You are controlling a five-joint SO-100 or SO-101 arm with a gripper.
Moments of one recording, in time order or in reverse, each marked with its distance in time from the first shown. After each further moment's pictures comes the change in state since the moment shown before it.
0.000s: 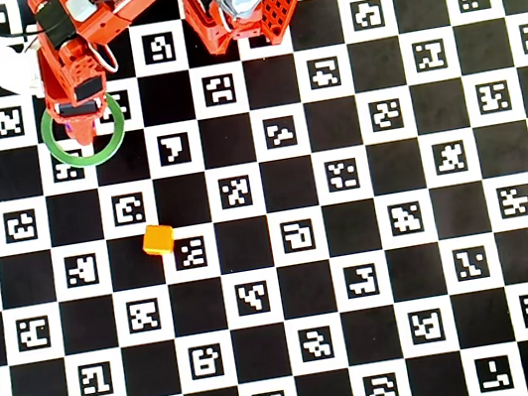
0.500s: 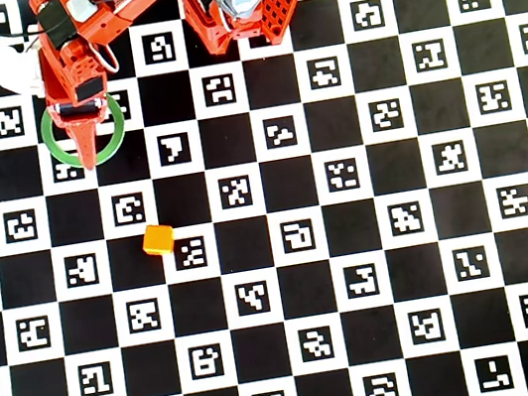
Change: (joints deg) arm 0.0 1.9 0.5 1.6 0.4
